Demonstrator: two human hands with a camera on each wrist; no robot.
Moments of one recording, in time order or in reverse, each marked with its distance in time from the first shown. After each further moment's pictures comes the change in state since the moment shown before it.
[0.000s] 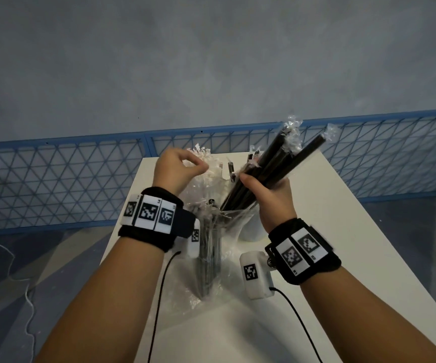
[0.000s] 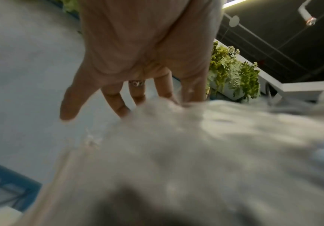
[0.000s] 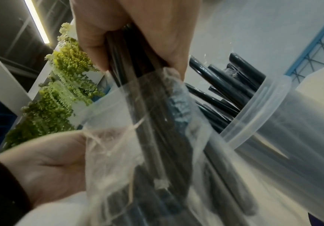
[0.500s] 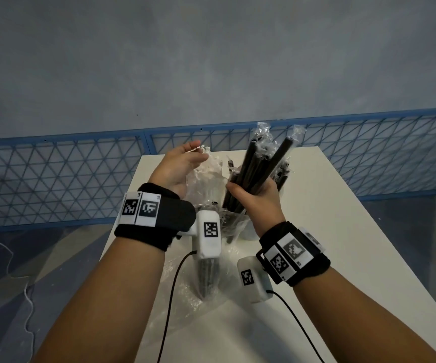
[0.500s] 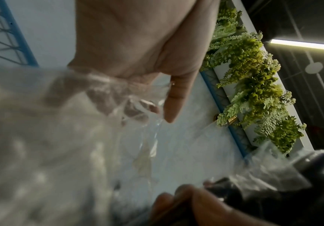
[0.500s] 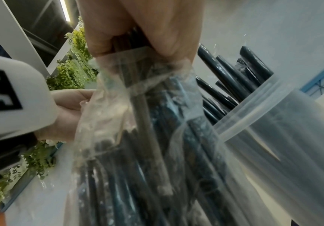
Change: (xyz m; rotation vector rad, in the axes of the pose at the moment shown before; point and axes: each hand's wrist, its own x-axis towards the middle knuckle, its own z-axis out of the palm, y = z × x) left_hand 0.003 0.011 0.005 -0.678 -0.122 -0.344; right_hand -0.005 0.011 0.011 -0.166 -0.018 0.046
